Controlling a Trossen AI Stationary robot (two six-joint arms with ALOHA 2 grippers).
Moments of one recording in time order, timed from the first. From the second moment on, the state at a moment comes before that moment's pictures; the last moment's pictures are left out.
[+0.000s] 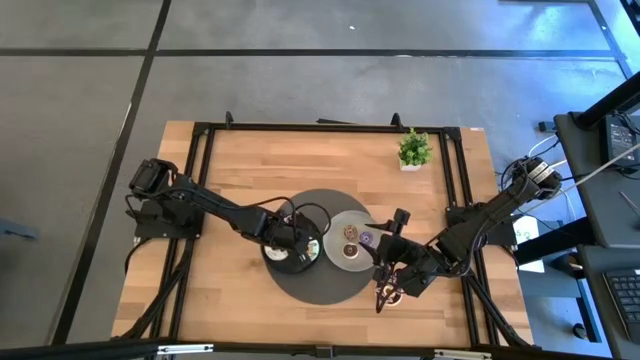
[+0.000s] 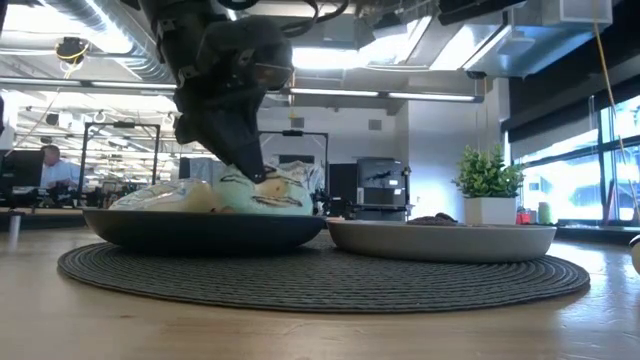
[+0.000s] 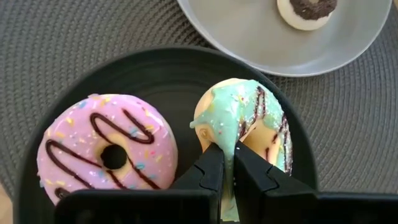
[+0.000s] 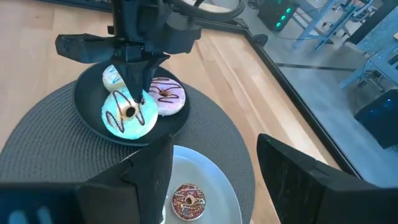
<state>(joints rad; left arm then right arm) -0.27 1.70 1.08 -0.47 -0.24 -0.81 0.66 1.44 1.07 -0.51 0.97 0.44</state>
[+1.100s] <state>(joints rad) -0.23 1.70 1.08 -0.47 -0.15 -0.83 0.66 1.44 1.07 -0.54 0.89 0.45</state>
